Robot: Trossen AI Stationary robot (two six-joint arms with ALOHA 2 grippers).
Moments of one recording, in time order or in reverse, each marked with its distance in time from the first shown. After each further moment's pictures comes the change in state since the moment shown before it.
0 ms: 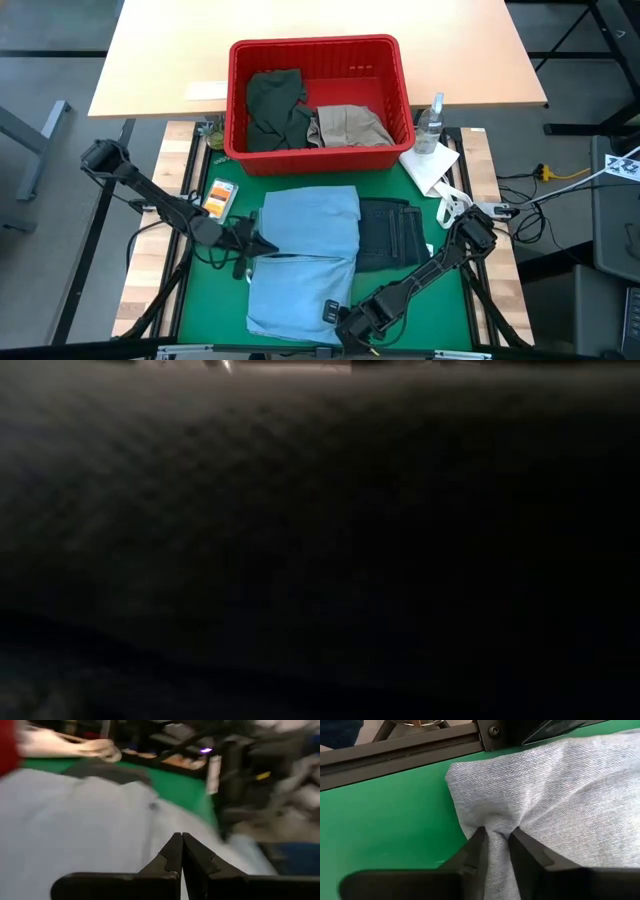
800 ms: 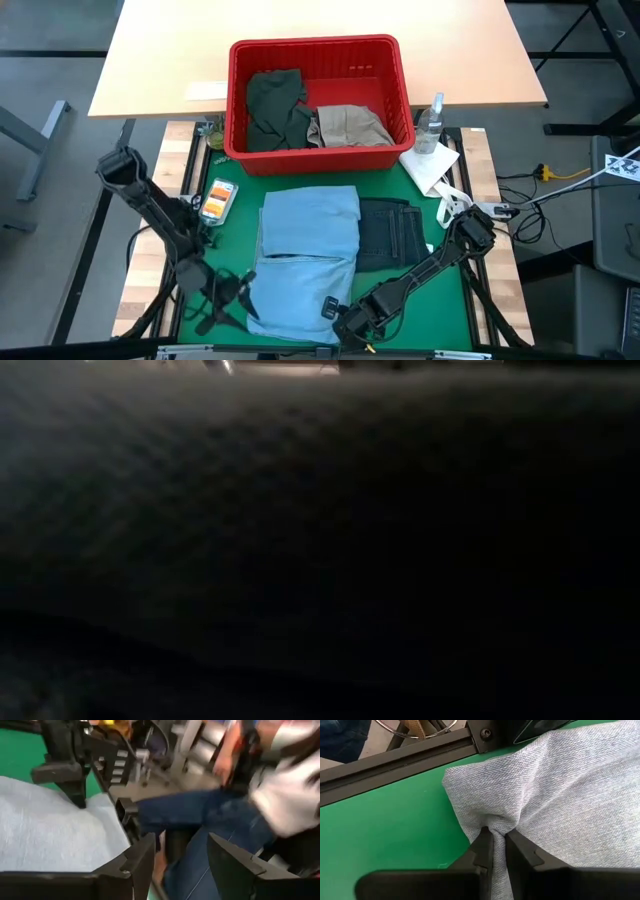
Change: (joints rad) left arm -0.362 0.290 0.222 0.063 0.166 -0.057; right arm -0.017 0.001 -0.001 0.005 -0.057 0.078
